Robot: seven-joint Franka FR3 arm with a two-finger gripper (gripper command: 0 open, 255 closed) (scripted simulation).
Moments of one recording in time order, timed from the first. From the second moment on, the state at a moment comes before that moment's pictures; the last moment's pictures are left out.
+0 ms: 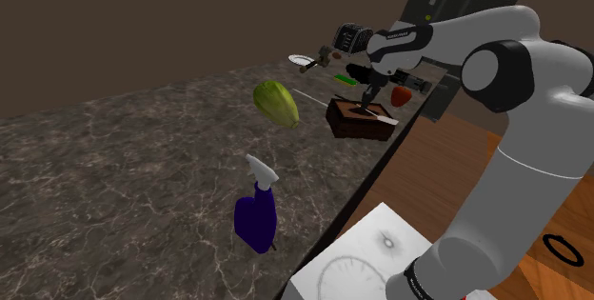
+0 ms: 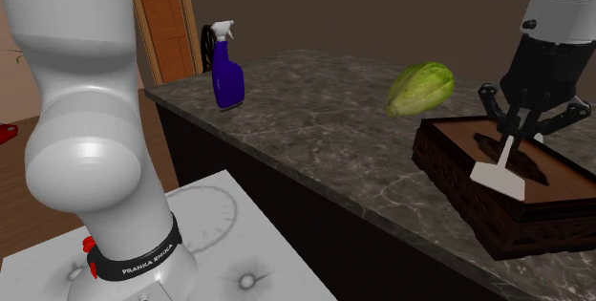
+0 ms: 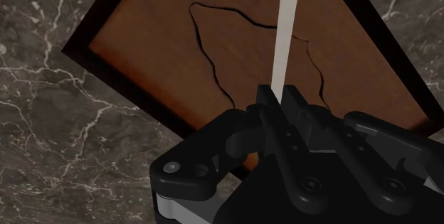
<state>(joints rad) -0.12 0.20 -0.48 -1.83 0.16 2.04 -0.86</state>
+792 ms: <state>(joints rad) -0.12 0.18 -0.49 -1.81 0.15 2.01 -0.86</state>
